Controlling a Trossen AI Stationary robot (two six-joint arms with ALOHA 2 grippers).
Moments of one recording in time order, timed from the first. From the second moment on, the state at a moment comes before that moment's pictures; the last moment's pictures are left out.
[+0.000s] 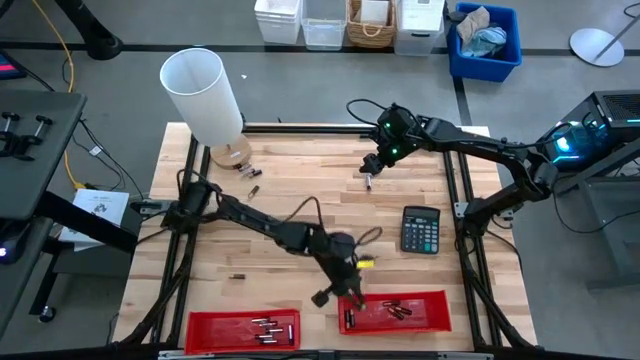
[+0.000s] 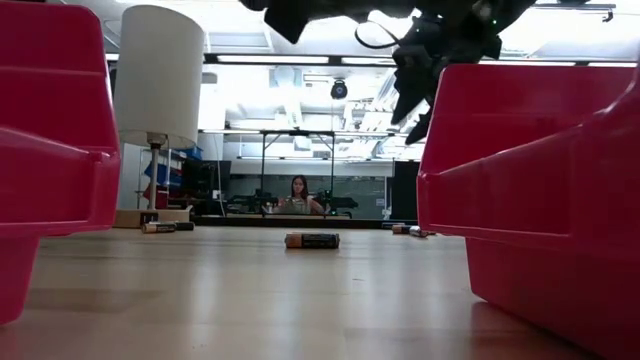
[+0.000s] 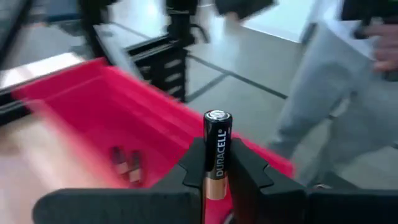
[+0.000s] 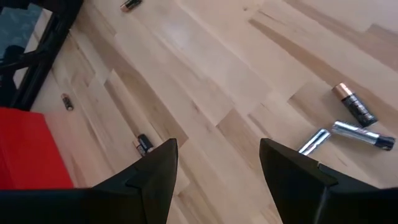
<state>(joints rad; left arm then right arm) -0.26 2.13 1.52 0.19 0.60 0.22 -0.56 1.45 1.13 -0.66 -0.40 0.42</state>
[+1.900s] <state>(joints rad) -0.05 1.43 0.56 -0.64 0.01 -0.22 -0.56 1.45 1.13 -0.60 -0.40 0.46</state>
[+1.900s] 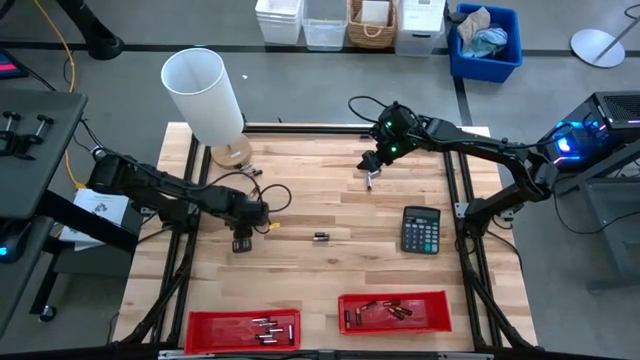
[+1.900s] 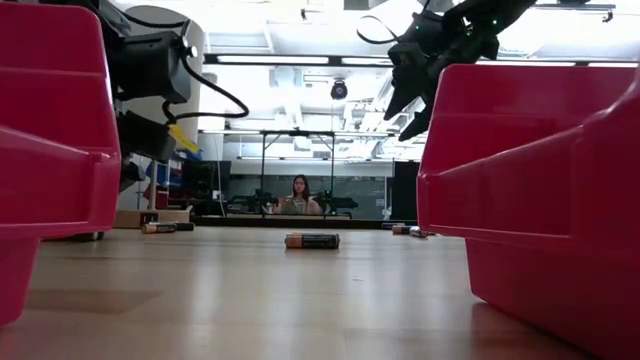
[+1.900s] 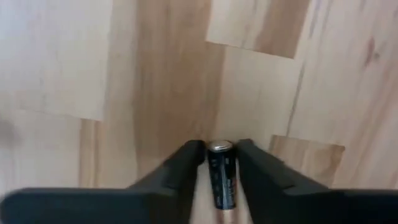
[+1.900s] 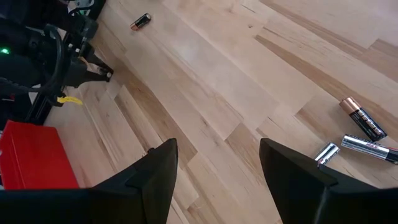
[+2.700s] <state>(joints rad) -0.29 1.38 0.97 -0.20 -0.13 -0.26 -0.56 1.45 1.13 -0.61 -0.41 0.36</state>
